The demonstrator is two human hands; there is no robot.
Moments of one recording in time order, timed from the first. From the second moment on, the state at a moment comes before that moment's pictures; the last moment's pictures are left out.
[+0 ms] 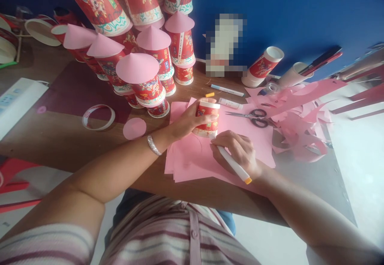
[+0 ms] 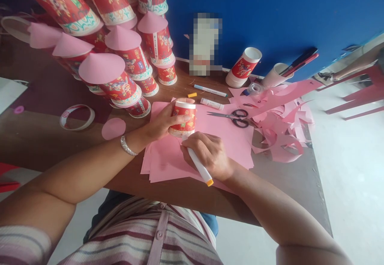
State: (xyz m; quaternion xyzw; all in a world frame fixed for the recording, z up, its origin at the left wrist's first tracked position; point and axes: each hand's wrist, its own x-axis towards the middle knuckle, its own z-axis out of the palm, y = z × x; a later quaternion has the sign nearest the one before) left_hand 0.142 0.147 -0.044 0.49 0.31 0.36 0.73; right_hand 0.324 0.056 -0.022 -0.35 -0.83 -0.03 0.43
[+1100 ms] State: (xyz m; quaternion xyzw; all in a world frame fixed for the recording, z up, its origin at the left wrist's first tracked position) left_hand 0.142 0.151 -0.034 0.41 0.26 0.40 0.78; right_hand 0.335 0.053 -0.021 -0.29 -0.86 -0.02 0.42
